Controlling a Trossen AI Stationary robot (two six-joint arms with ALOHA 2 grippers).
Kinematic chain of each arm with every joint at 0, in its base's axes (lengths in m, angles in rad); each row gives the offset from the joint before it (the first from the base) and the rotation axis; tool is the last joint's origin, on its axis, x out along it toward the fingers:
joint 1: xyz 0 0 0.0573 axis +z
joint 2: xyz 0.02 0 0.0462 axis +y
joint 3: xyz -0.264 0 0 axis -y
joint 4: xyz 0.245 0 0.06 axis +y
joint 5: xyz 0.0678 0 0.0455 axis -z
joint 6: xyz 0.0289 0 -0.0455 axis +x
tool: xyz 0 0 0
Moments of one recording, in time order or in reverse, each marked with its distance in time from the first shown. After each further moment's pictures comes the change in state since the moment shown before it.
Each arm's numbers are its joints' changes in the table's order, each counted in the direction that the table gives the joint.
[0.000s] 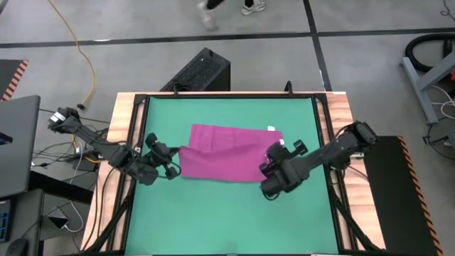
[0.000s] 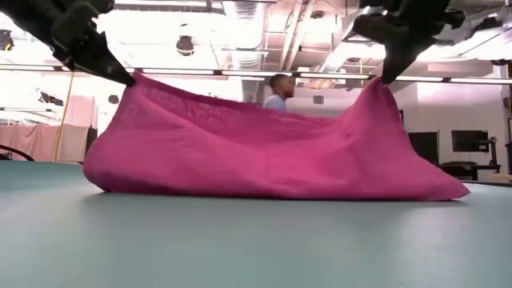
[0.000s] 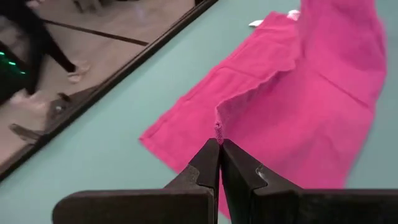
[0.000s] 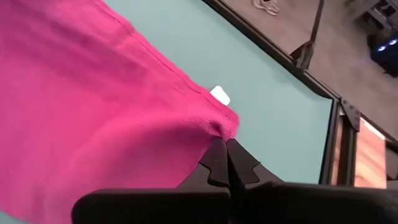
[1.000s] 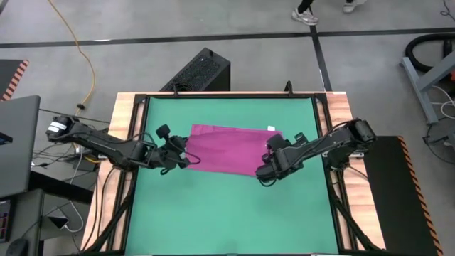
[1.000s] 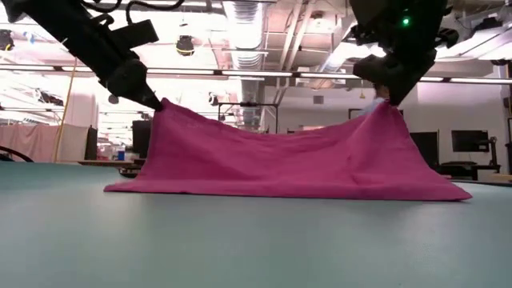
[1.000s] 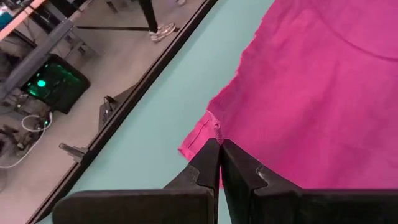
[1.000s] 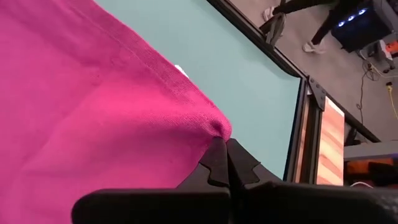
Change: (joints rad) left arm 0.294 0.191 -0.001 -0.231 0.073 0.368; right arm -0.147 0.000 -0.095 0.001 -0.055 -0.057
